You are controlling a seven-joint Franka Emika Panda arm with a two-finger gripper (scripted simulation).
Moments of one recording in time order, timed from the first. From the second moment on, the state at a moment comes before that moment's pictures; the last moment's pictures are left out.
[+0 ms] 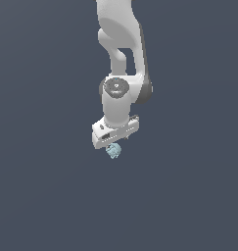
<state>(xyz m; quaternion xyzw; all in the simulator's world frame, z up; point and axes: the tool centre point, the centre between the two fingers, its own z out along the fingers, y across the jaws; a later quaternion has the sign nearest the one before) 0.006 -0.008 0.117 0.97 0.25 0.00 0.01</state>
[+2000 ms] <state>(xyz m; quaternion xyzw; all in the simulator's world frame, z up) 0.004 -0.024 0.040 0.94 0.34 0.00 0.00</state>
